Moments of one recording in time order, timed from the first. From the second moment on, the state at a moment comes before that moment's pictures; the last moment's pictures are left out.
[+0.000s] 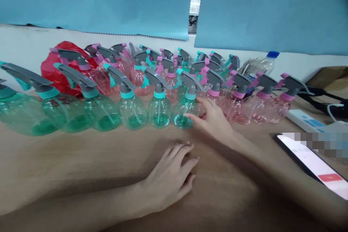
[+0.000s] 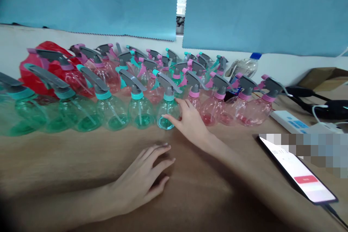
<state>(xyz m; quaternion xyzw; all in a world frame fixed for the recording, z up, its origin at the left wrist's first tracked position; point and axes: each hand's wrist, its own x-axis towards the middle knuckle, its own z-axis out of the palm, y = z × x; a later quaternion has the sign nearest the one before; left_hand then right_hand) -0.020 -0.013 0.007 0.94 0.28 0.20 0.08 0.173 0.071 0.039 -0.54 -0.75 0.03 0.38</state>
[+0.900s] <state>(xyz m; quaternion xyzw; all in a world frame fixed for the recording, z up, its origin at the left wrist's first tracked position) 0.007 0.045 -0.002 0.92 0.30 0.24 0.11 0.221 0.079 0.047 -0.62 -0.66 0.06 0.41</state>
